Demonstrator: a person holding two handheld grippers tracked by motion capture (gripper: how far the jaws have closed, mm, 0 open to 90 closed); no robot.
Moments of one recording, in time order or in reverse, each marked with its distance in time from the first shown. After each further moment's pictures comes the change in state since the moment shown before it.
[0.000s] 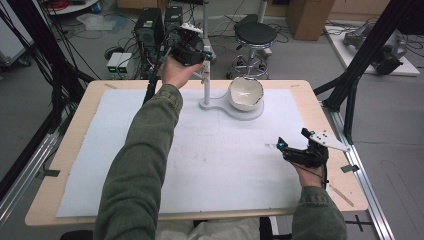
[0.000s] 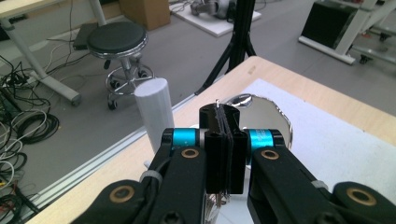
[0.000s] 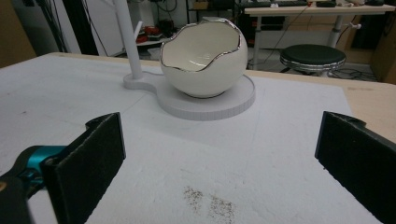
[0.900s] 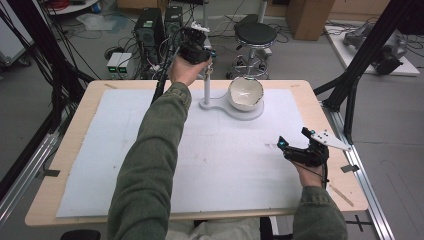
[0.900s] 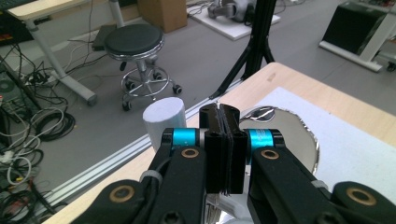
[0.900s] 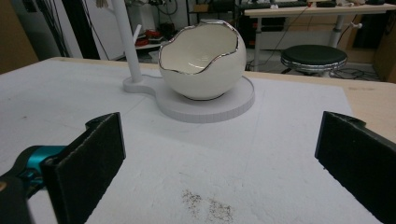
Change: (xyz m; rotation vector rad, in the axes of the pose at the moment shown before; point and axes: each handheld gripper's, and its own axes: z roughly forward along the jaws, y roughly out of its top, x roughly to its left) left arm -0.002 0.003 0.029 -0.002 0.091 0.013; right arm -0.004 0.000 0.003 -0.008 0.009 0.017
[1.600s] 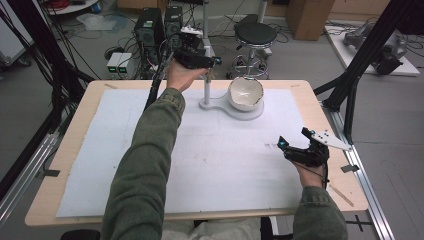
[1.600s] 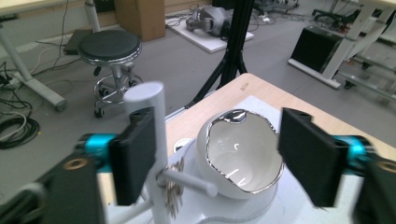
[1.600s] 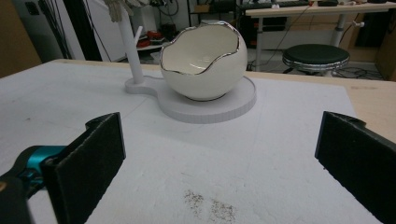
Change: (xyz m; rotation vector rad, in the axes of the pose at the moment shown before) left arm 0.006 -0.019 -0.018 -0.053 -0.112 -0.088; right arm 0.000 0.000 -0.001 -0.003 0.008 0.013
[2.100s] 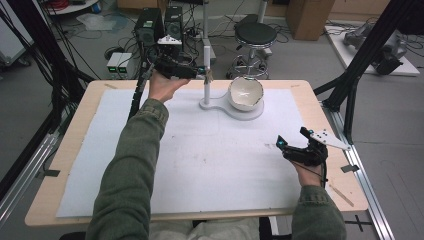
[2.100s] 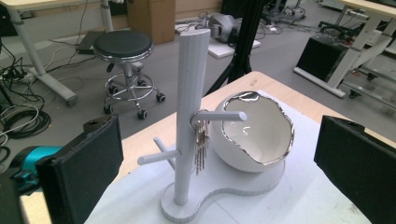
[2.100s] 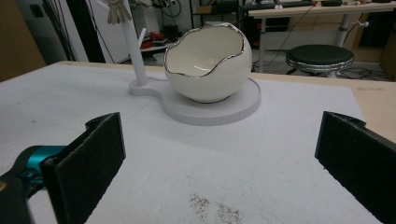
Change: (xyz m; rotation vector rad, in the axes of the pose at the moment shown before) left arm 0.015 -0.031 -0.042 -0.048 0.023 -0.021; right arm 0.003 0.001 0.003 0.000 0.009 0.004
